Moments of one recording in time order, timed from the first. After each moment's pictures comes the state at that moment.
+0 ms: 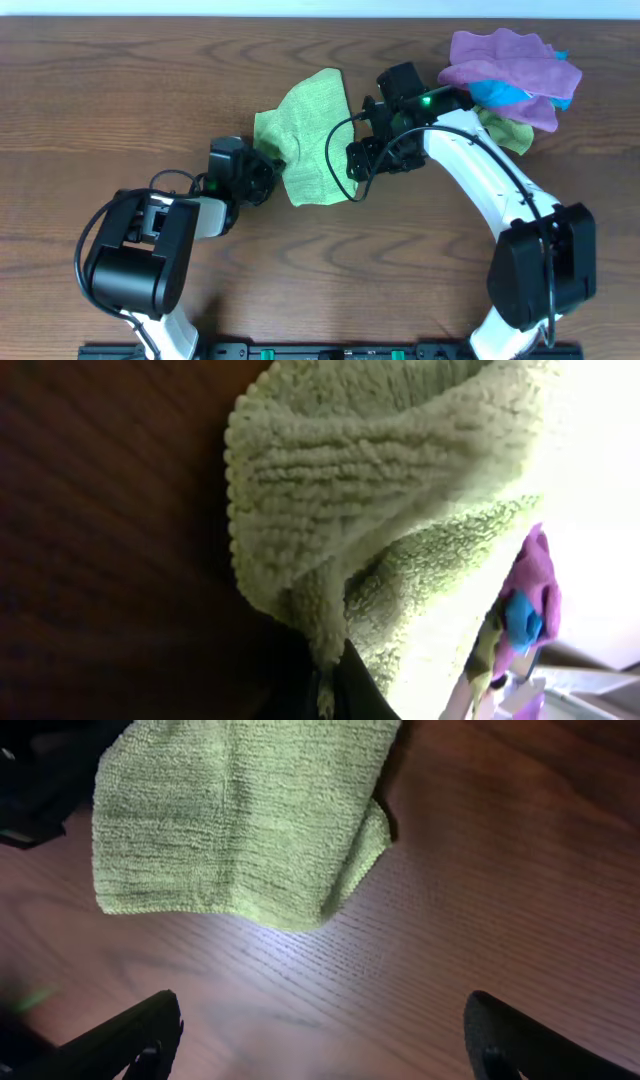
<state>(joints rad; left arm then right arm) -0.21 1.88 0.64 0.51 0.44 -1.26 0.37 1.86 1.48 -1.04 -0.27 0.09</state>
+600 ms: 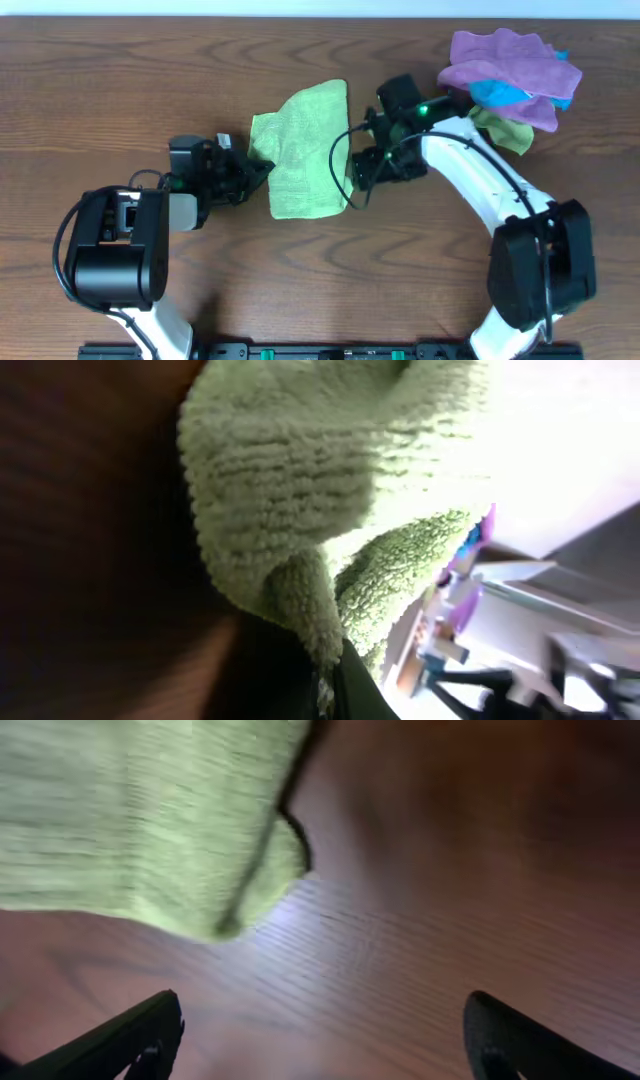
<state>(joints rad) -0.01 1.89 0.65 0.49 0.87 -1.11 0.37 1.86 1.37 -0.96 -0.23 0.11</state>
